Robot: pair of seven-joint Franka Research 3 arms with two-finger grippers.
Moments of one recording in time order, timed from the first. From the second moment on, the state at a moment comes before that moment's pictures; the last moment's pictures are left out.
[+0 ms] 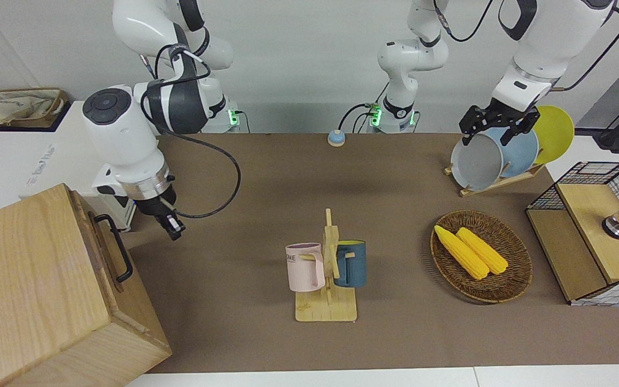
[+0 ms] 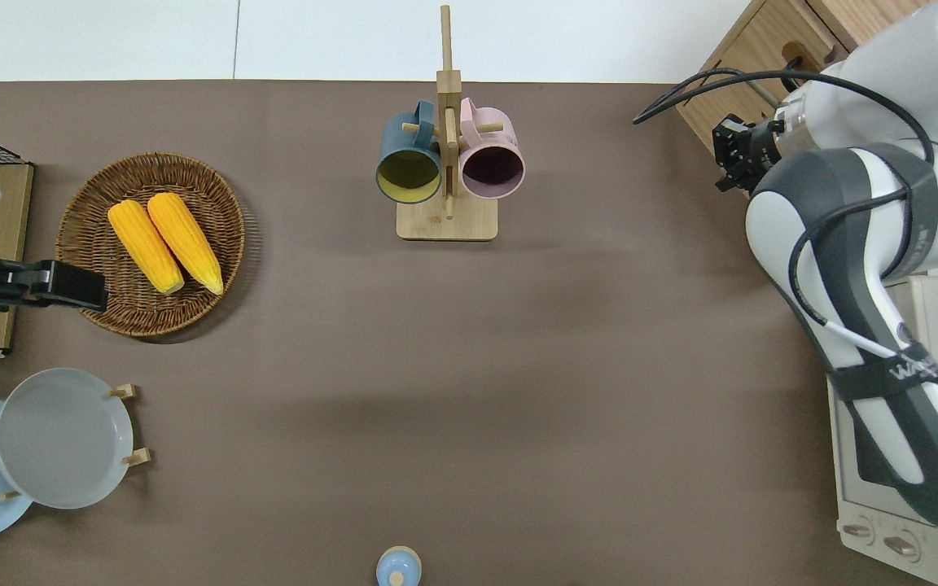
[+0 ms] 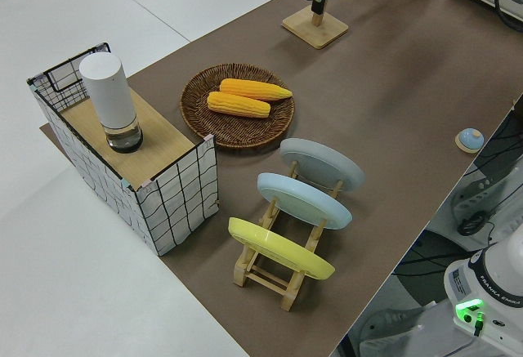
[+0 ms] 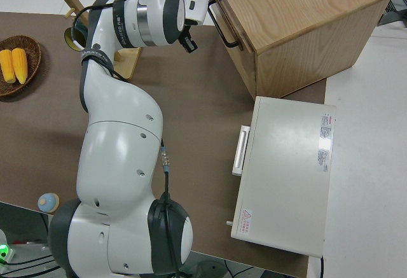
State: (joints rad) left arm 0.03 0.04 -0.06 -1.51 0.00 1.52 0.02; right arm -0.06 0.45 0.20 -1.29 -0.10 1.82 0.96
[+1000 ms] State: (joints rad) left arm 0.03 0.04 -0.06 -1.51 0.00 1.52 0.02; right arm 0.08 0.23 0.19 -1.37 -0.11 1.63 0.50
